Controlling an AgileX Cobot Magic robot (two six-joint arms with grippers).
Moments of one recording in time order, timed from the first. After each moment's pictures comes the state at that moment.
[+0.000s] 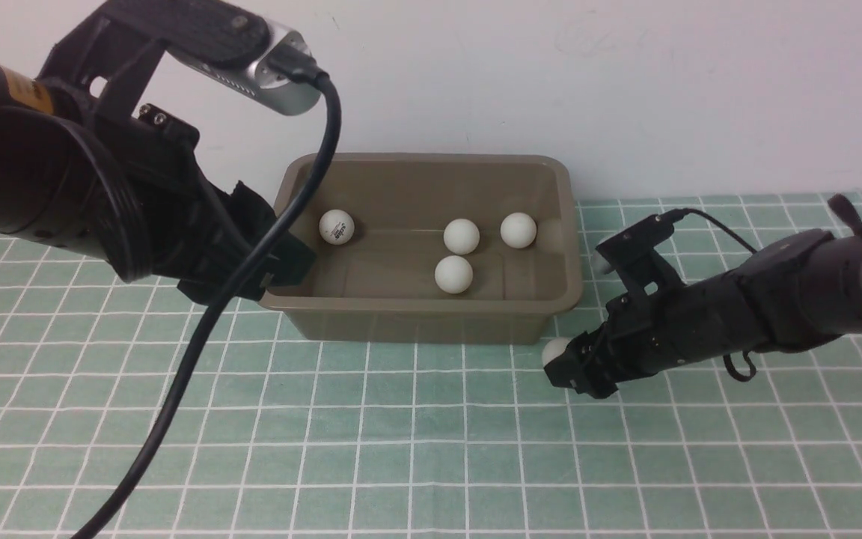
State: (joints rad) right arm 0.26 1.97 -1.06 1.24 0.52 -1.50; left arm -0.35 1.22 -1.23 -0.35 0.96 0.41
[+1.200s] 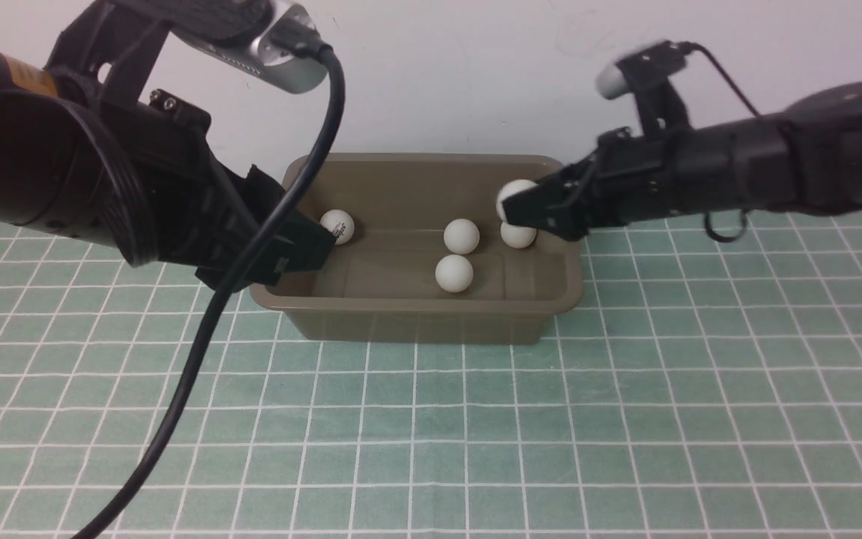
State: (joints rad) right arm 0.23 1.85 -1.31 1.32 0.75 -1.45; left arm -0.35 1.22 -1.23 -0.41 0.93 0.44
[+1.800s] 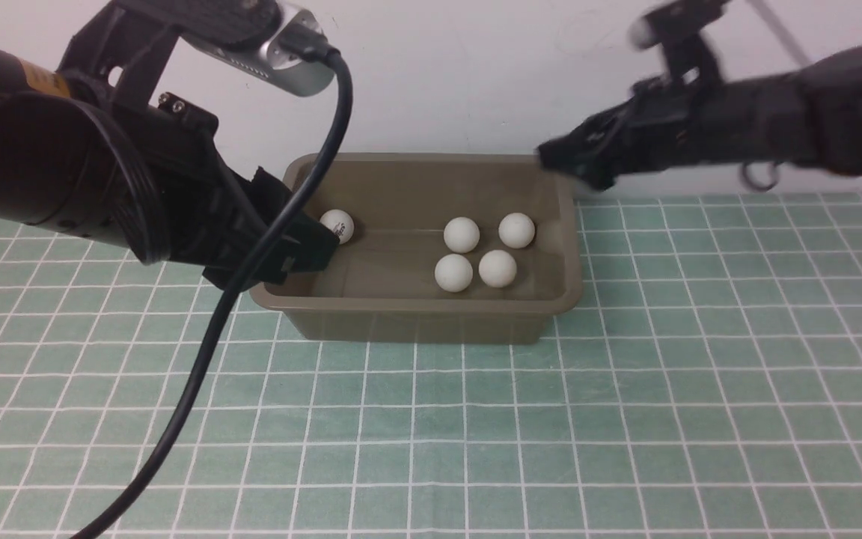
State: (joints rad) right arm 0.20 1.90 -1.43 1.28 0.62 -1.45; left arm -0.35 1.24 -1.23 -0.42 0.92 0.44
